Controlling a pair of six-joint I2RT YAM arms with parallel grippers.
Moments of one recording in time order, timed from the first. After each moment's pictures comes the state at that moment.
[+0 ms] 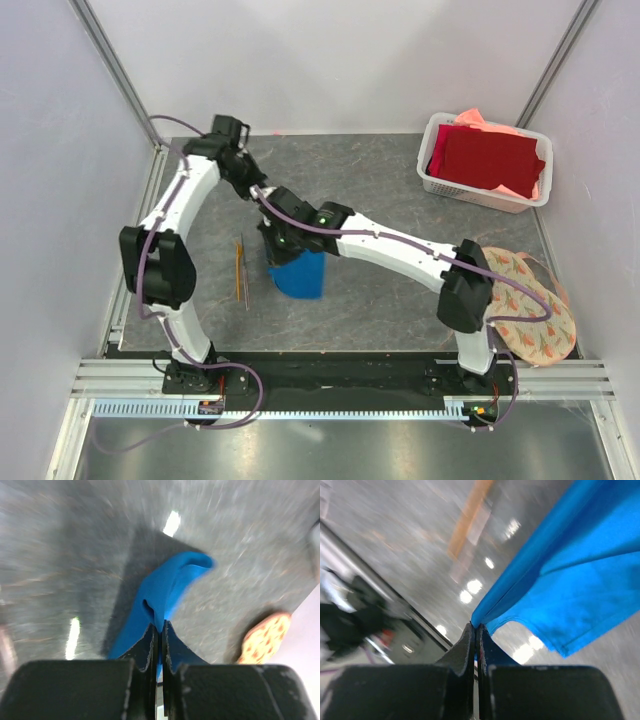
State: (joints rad) left arm -0.21 1.85 1.66 -0.91 0.24 -0.77; right arm 1.05 1.91 1.74 -0.70 -0.04 0.53
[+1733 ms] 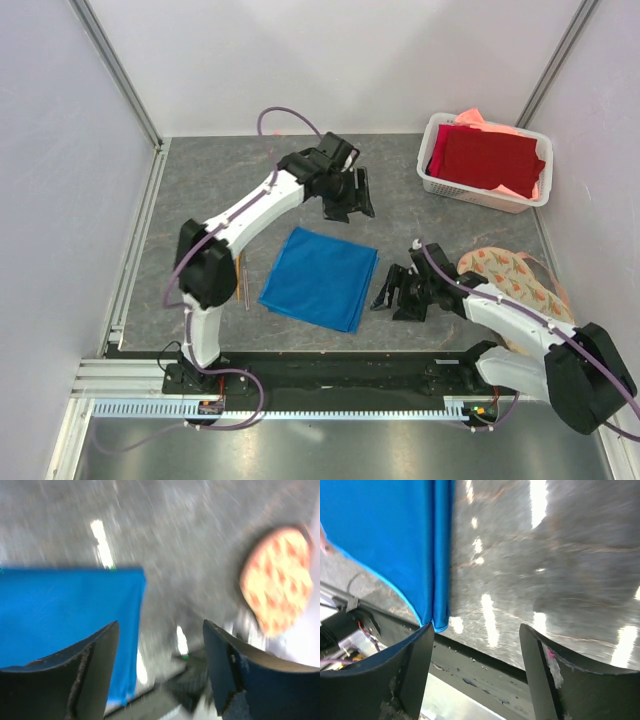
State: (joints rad) left arm -0.69 2.03 1.91 -0.82 0.20 -0.71; right arm 0.55 1.11 0.48 -0.38 -0.33 0.87
